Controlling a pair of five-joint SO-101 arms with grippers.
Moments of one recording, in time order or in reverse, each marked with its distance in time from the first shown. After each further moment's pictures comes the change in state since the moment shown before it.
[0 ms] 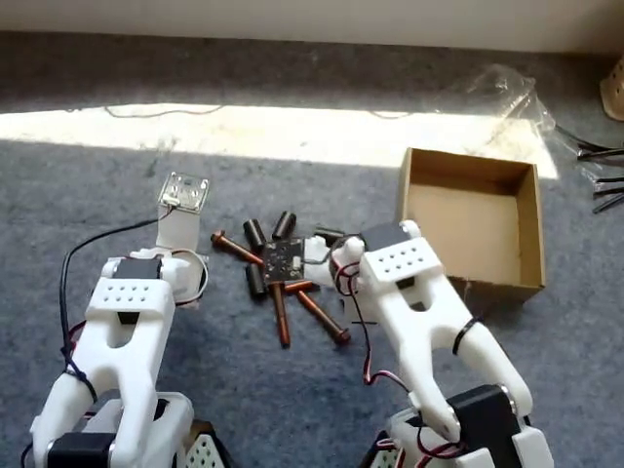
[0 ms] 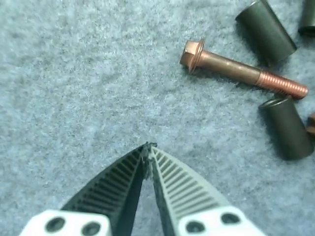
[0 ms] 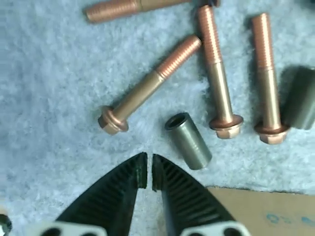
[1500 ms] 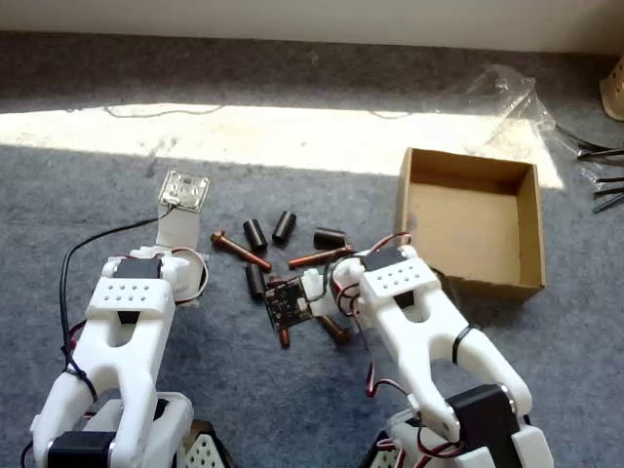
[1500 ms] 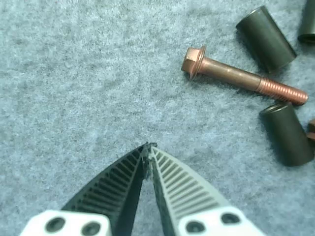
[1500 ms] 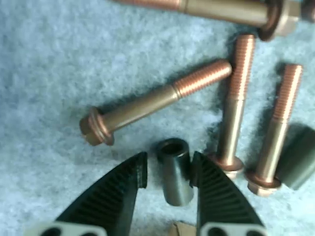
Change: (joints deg) left arm 0.0 0.4 0.0 -1.5 0.0; right arm -0.4 0.8 9.8 -15.7 20.2
